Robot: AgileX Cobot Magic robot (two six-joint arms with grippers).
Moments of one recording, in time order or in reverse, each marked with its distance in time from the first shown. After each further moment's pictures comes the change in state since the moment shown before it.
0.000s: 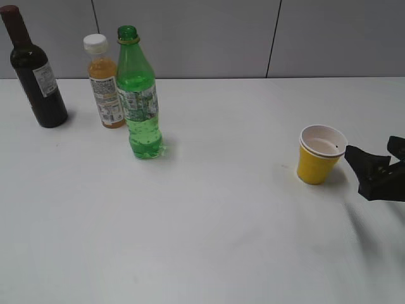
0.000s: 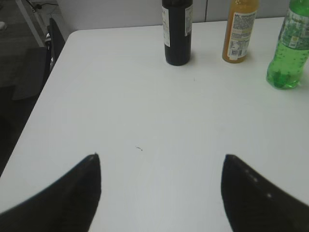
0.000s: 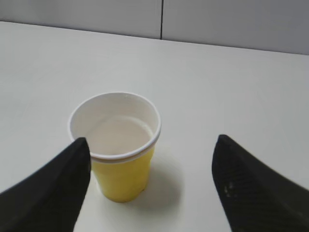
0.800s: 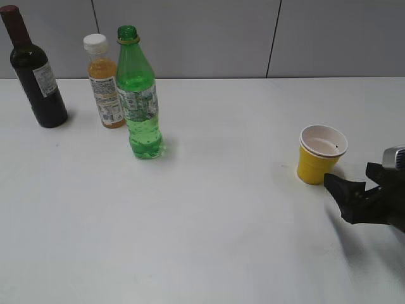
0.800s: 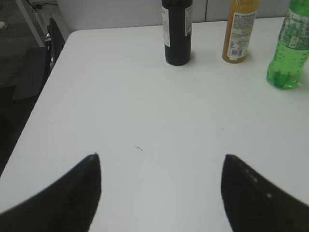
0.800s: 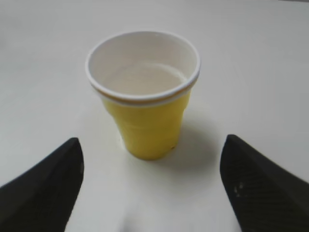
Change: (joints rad) left arm 0.000 0.000 0.000 0.000 0.000 0.000; right arm 0.000 0.238 0.000 -0.063 -0.123 0.001
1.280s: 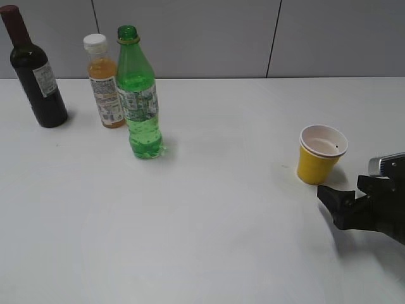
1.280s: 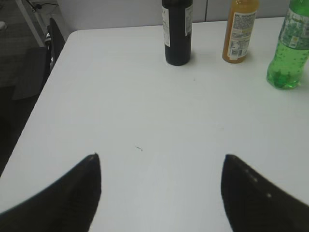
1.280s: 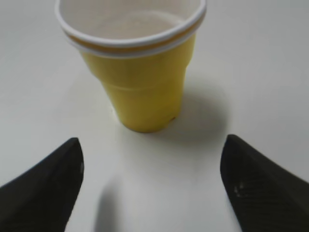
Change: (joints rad) left arm 0.000 0.000 0.000 0.000 0.000 0.000; right arm 0.000 0.137 -0.046 0.002 0.000 0.000
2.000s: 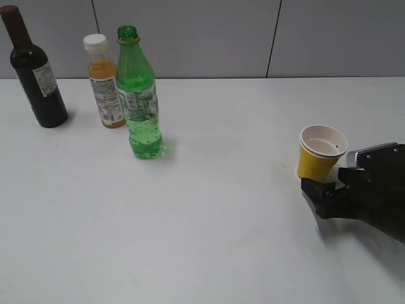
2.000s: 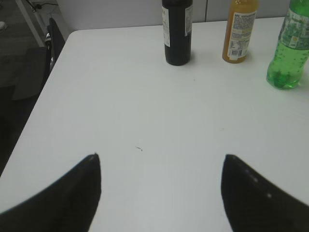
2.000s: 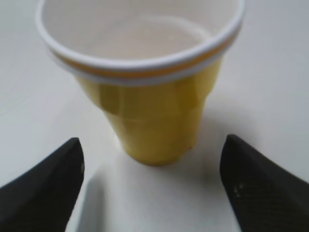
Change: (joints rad) left arm 0.000 0.000 0.000 0.000 0.000 0.000; right arm 0.040 0.117 -0.128 -0.016 -0.002 0.000
